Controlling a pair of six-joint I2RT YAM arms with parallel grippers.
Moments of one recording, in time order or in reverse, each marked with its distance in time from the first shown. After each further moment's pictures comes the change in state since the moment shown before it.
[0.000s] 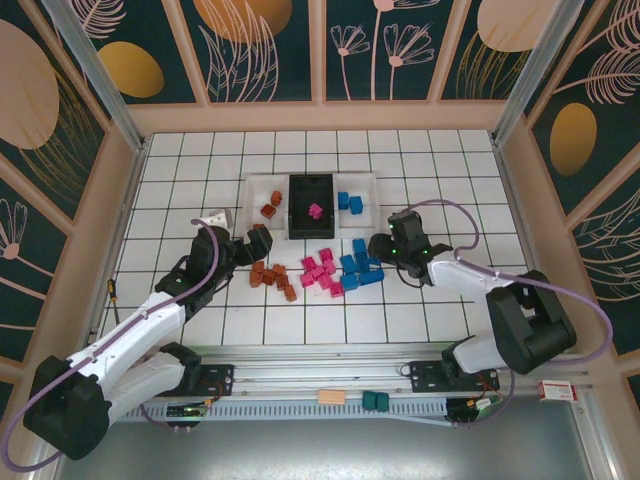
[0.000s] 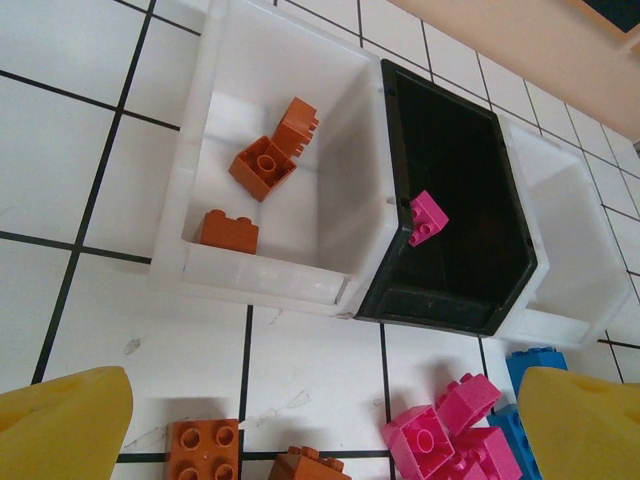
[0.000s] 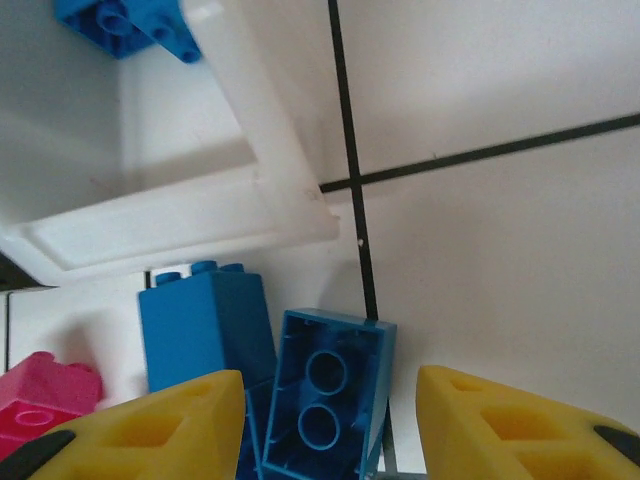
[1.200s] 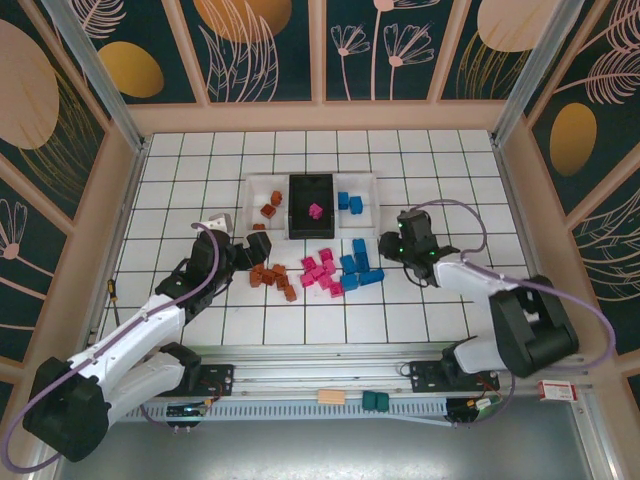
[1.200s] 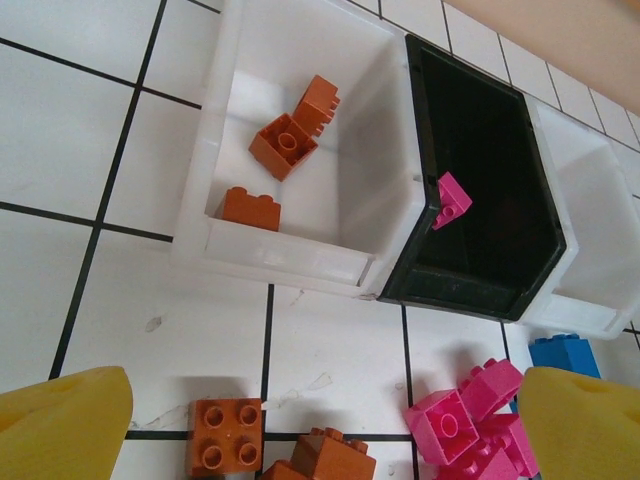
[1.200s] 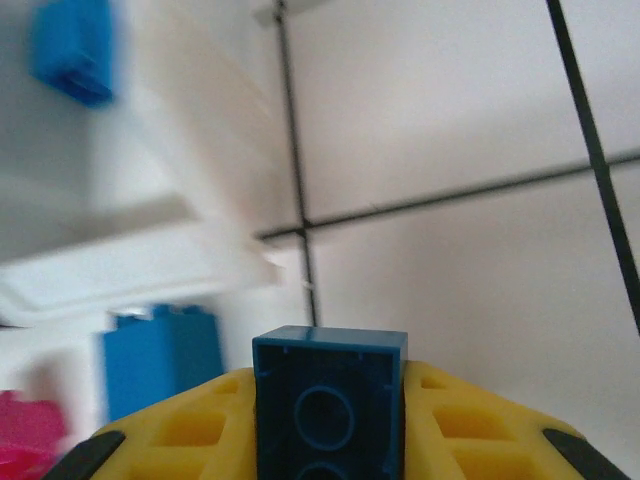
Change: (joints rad) left arm 0.000 -0.014 -0.028 -0.018 -0.006 0.003; right arm -0.051 -0.077 -0.012 0.025 0.018 -0.077
